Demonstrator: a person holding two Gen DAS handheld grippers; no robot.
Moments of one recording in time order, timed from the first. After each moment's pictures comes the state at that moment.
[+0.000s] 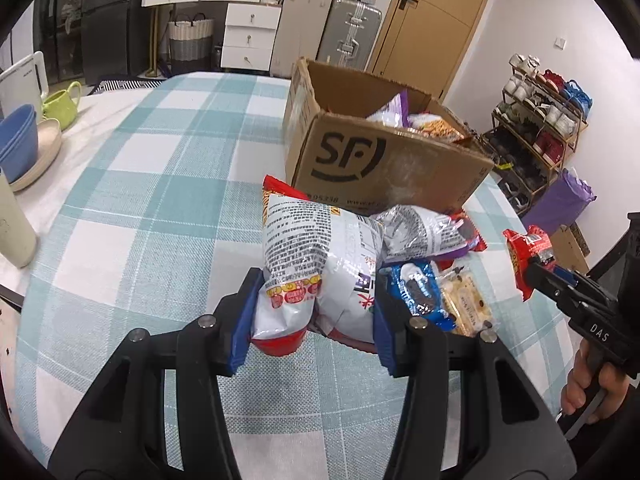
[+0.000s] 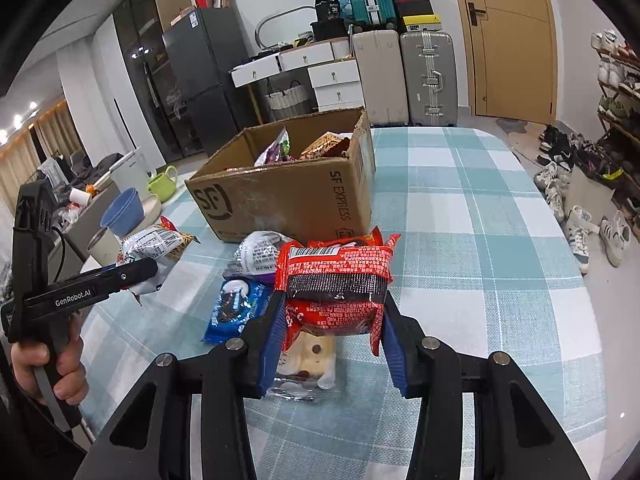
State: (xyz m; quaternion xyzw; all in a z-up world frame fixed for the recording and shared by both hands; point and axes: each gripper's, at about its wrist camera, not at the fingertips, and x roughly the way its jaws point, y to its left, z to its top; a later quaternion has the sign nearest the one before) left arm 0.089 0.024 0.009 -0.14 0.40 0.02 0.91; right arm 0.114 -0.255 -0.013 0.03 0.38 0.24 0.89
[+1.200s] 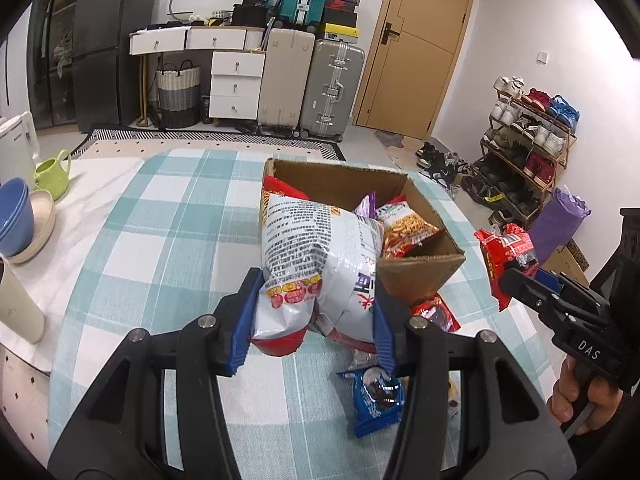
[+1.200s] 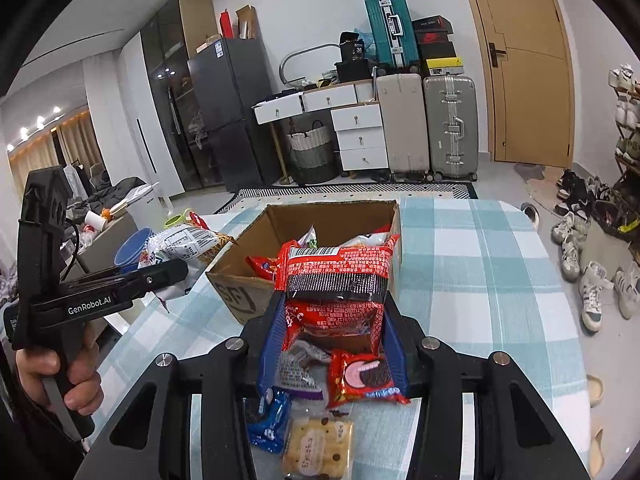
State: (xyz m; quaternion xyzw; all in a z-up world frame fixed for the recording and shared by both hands) left arm 0.145 0.013 0.090 -0.11 0.33 0.01 0.94; right arm 0.162 -0.224 0.051 0.02 0.31 0.28 0.91
